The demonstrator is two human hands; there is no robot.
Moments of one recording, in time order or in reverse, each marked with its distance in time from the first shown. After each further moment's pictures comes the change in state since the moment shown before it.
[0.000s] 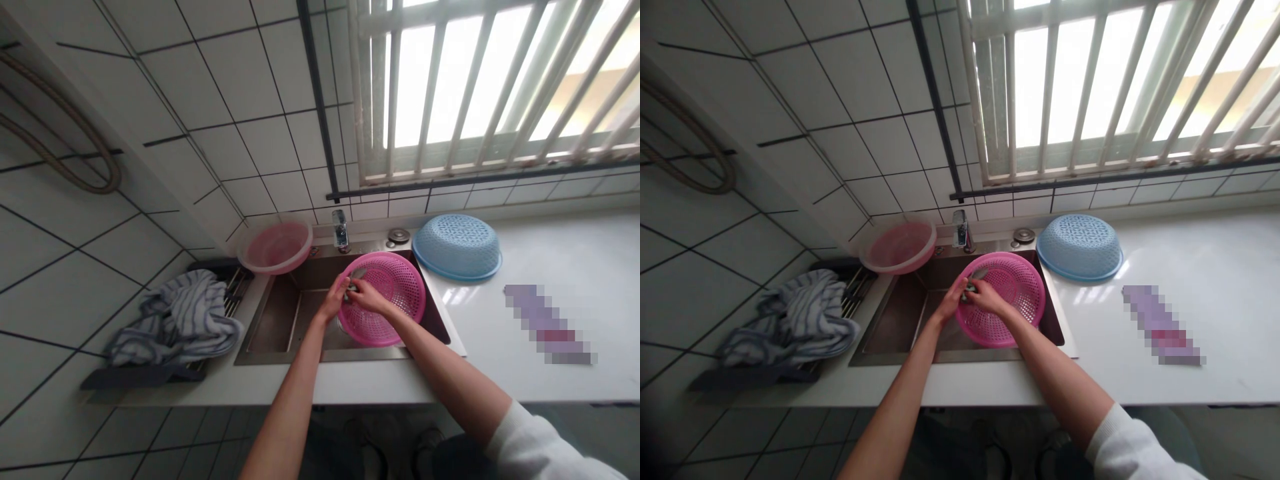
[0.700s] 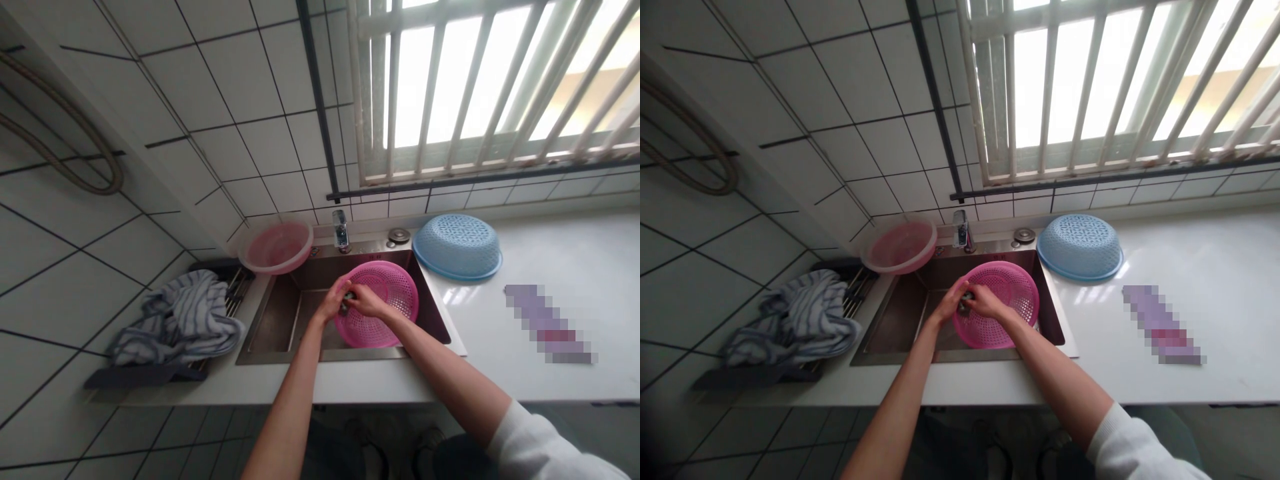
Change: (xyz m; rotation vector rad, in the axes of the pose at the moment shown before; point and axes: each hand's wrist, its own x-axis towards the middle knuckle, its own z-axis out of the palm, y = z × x) left_hand -0.002 0.001 -0.005 -0.009 -0.079 0.038; right_hand -0.003 0.007 0.003 -0.091 -0.097 -0.074
